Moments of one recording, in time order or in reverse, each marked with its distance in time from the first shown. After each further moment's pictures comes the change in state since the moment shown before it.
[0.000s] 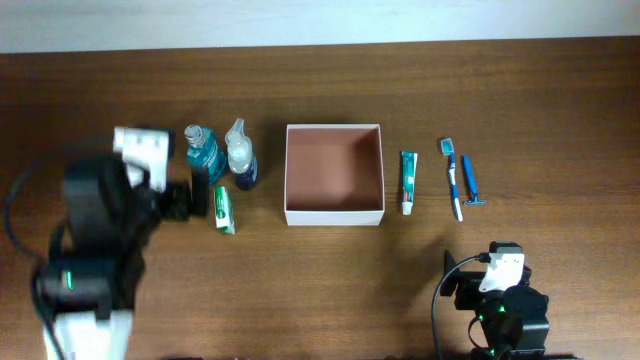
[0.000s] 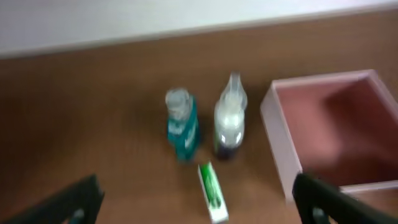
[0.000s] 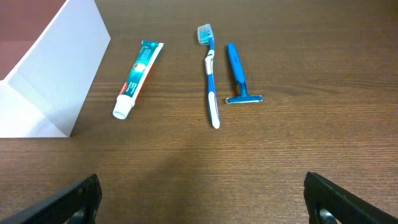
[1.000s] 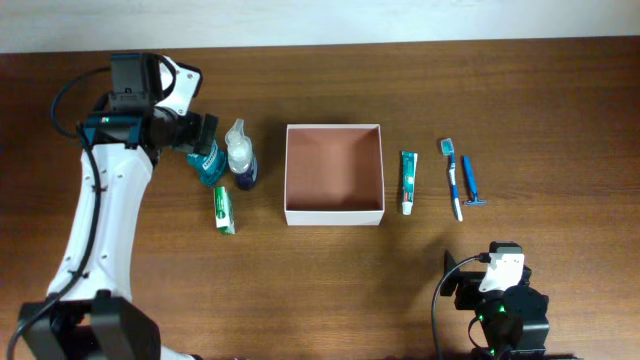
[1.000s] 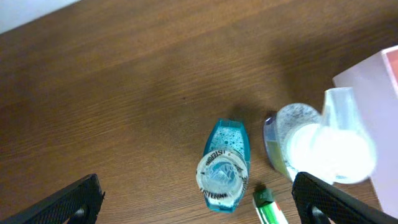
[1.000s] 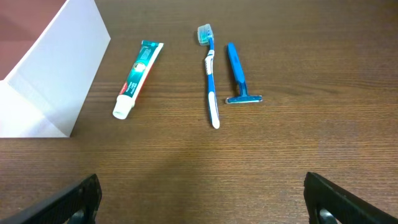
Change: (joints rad) left arm 0.000 0.661 0.357 -0.029 -0.087 0.230; right arm 0.000 -0.001 0.000 0.000 0.000 0.000
